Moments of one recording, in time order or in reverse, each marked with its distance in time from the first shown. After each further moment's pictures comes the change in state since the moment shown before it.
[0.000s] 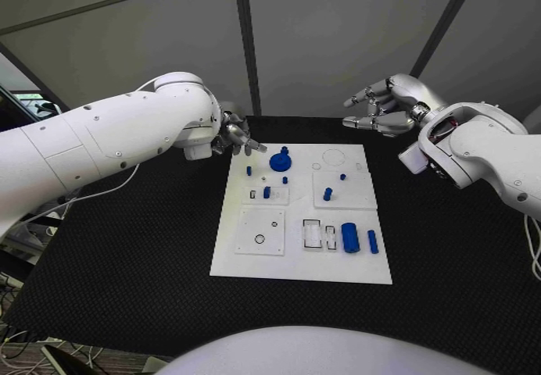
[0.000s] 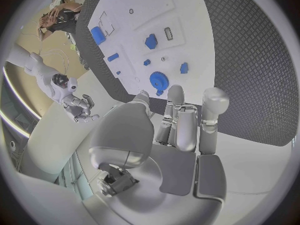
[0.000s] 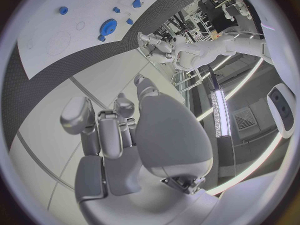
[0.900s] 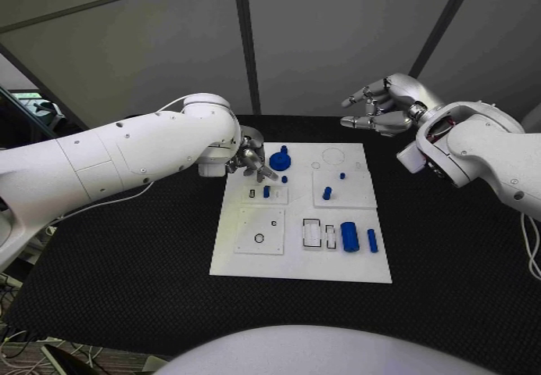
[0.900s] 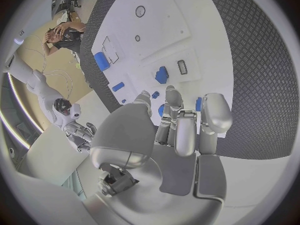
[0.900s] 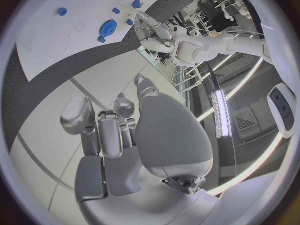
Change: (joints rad) left arm -0.029 0.066 -0.045 0.006 -0.020 0.100 -0.002; left_hand 0.013 0.013 -0.014 0.003 0.000 0.050 -0.014 -0.008 -0.021 0.095 -0.012 0.092 0.088 0.007 -0.007 0.085 0.000 -0.001 0.078 -0.014 0.118 0.114; right arm 0.000 0.009 0.000 -0.007 0.000 0.006 -0.001; right_hand 0.000 0.000 0.000 0.000 0.000 0.000 0.000 0.004 0.000 0.000 0.000 0.000 0.000 0.000 0.000 0.000 0.000 0.000 0.000 0.000 0.000 0.000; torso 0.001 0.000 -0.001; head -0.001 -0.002
